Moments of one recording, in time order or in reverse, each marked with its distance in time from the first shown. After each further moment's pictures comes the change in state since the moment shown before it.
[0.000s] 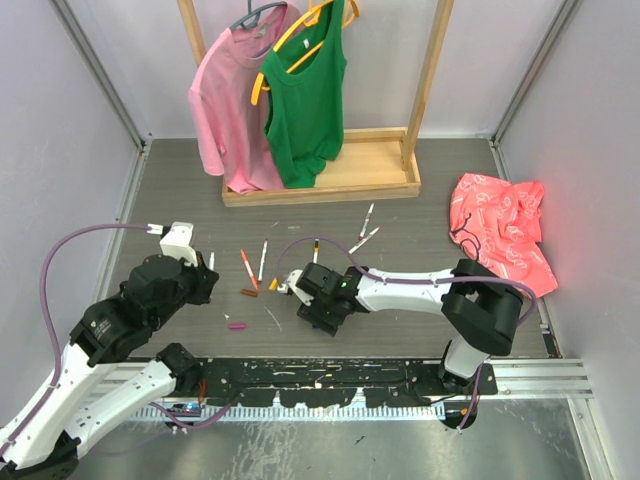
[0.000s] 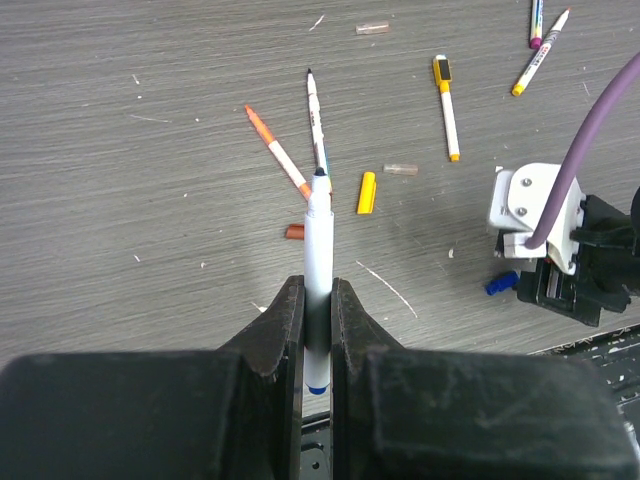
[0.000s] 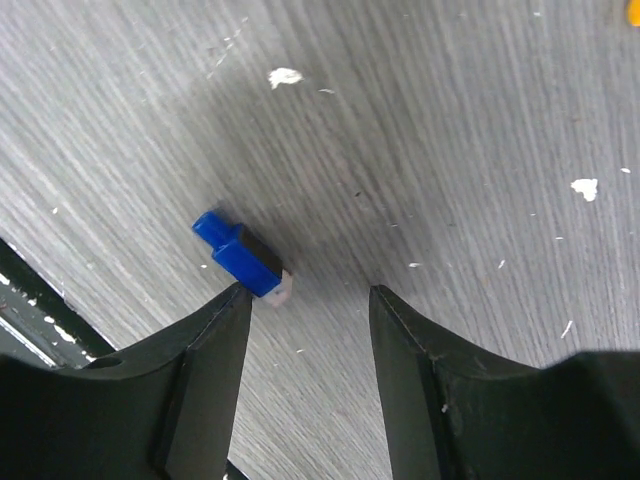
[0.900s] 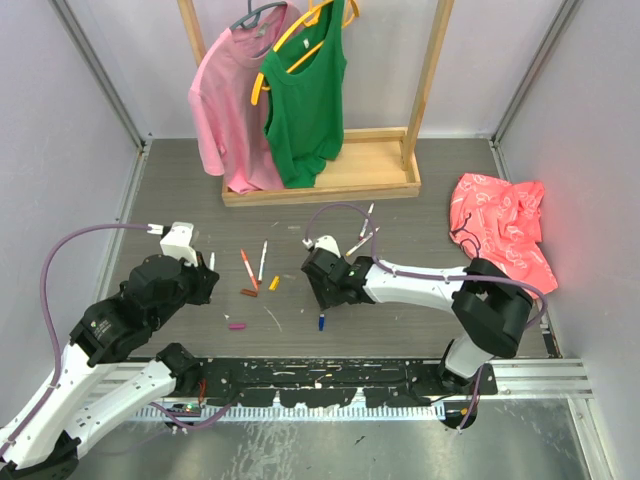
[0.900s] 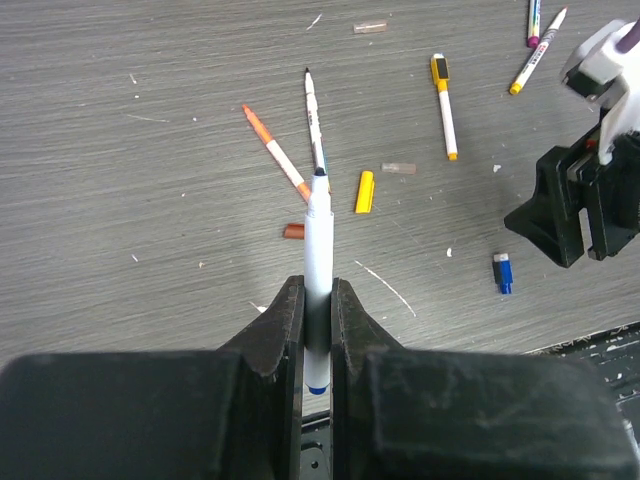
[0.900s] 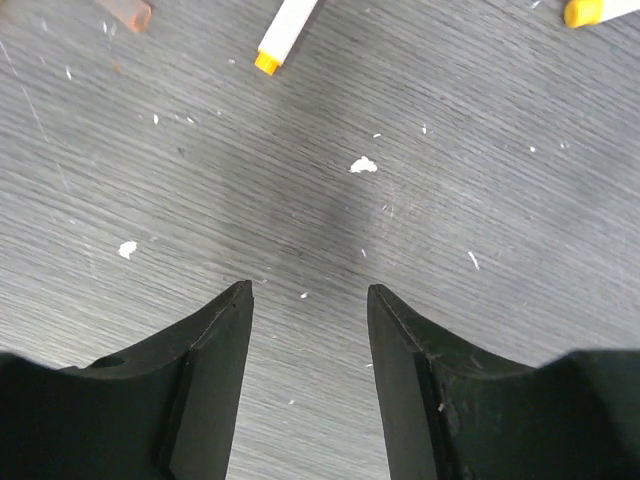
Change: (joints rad) left arm 0.000 0.000 0.000 0.000 0.004 0.000; right arm -0.073 -0.034 0.014 0.039 0.253 0.492
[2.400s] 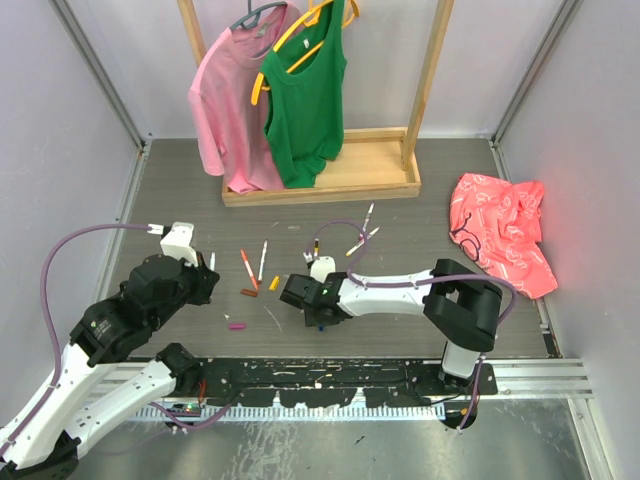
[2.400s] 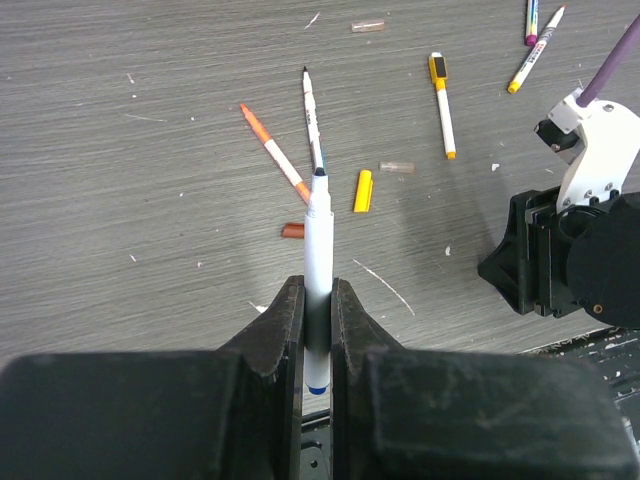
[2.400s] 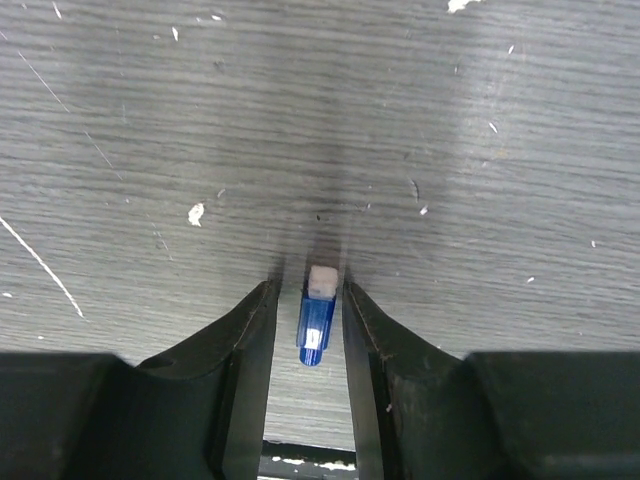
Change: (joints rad) left arm 0.000 0.000 0.000 0.000 0.006 0.000; right arm 0.164 0.134 0.097 -0.141 0.073 0.590
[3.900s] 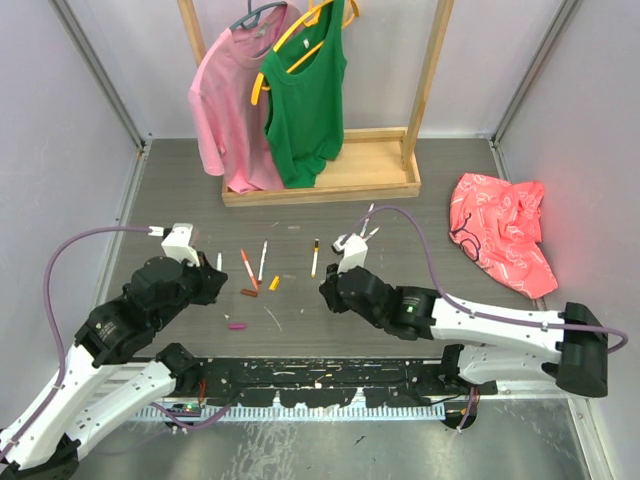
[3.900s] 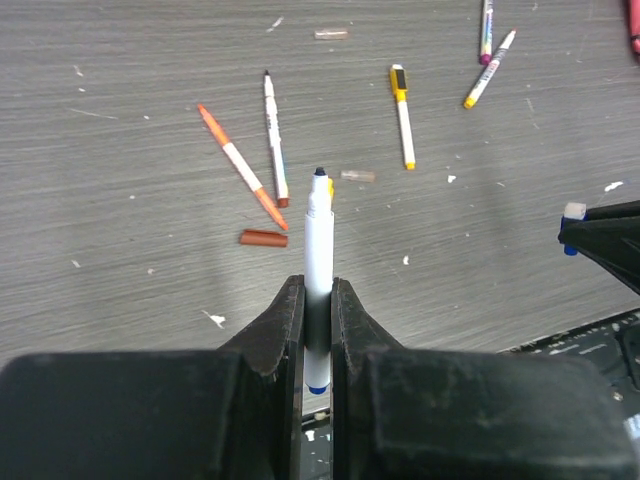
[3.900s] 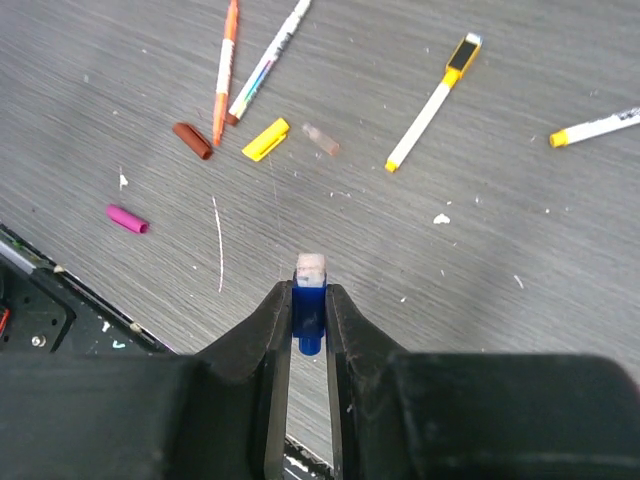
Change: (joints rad) left arm 0.003 -0.021 -0.044 0.065 0.040 -0.069; right arm 0.013 -0.609 -0.281 0.338 0.109 -0.417
